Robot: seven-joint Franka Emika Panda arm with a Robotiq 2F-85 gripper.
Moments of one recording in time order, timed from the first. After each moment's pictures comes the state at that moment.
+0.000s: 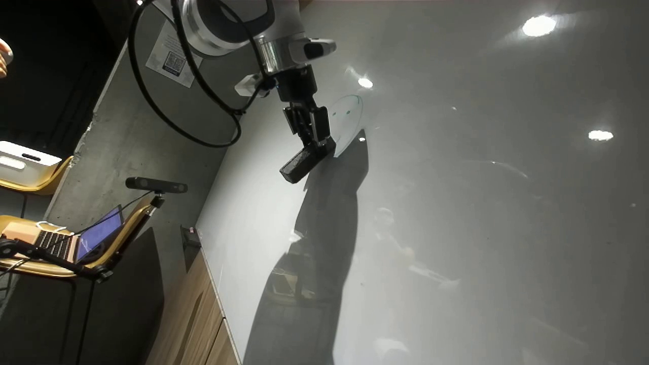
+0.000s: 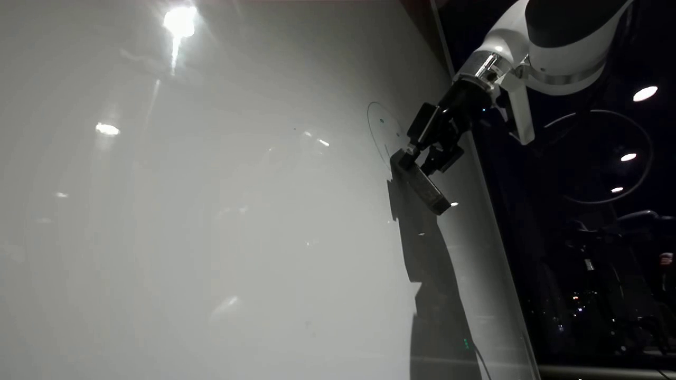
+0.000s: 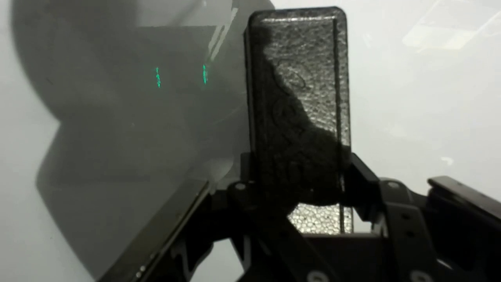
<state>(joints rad) 0.06 -0.49 0.07 -2.17 0.08 2.53 0.11</state>
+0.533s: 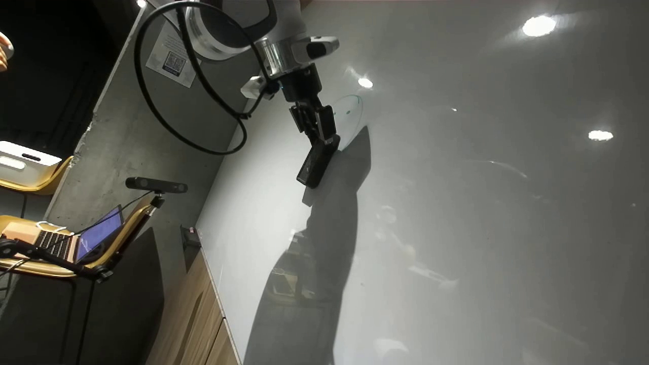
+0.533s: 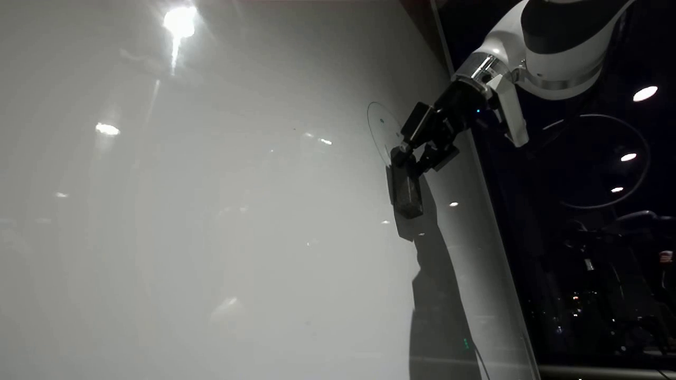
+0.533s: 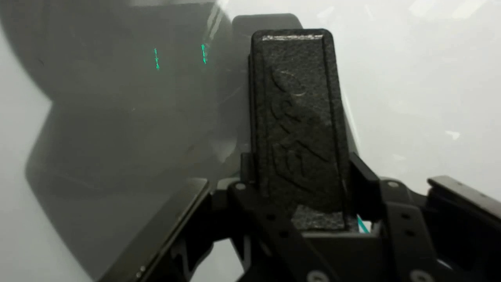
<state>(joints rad) 0.05 -0.47 0.07 -2.17 0.08 2.60 0.15</state>
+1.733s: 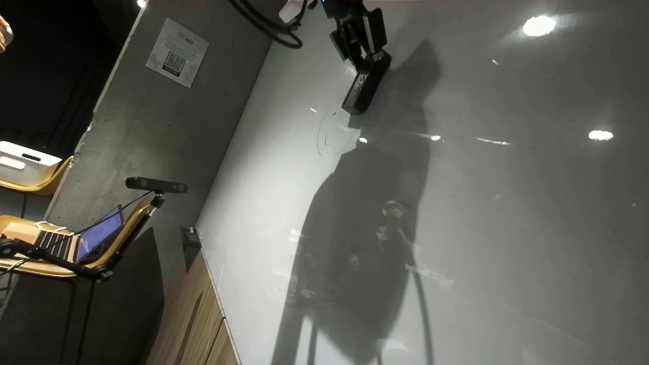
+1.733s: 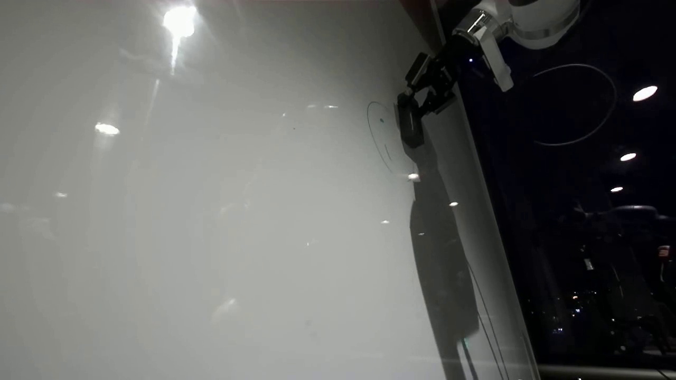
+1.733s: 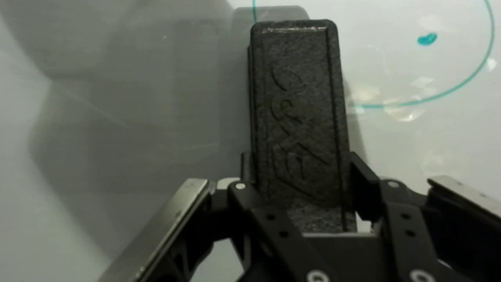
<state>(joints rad) -0.03 -0.41 0.03 -1.74 0.04 2.36 0.15</state>
